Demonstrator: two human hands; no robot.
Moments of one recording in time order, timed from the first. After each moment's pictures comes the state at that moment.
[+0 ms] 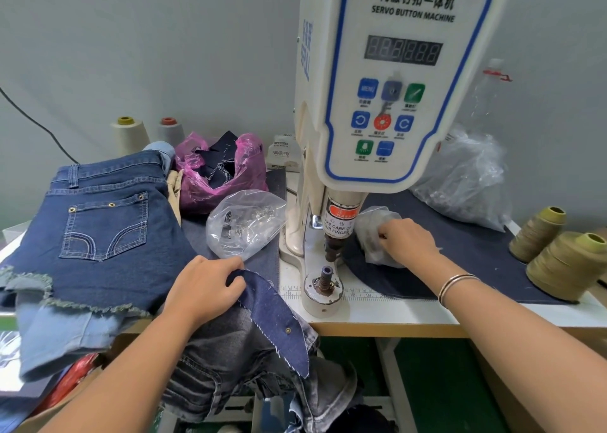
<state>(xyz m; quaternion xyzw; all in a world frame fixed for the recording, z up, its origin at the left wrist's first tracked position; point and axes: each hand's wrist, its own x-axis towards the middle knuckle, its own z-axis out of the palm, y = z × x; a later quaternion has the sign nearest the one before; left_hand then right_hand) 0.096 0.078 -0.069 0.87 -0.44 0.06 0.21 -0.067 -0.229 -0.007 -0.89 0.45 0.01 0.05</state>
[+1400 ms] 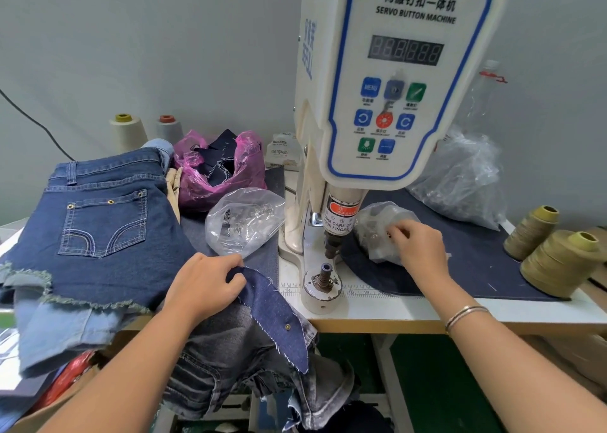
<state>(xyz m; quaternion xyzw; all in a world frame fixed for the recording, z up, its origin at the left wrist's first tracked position) 0.093 0.079 -0.065 0.87 -0.44 0.04 0.21 -0.112 -0.199 -0.010 -0.84 0.41 -0.29 0.20</state>
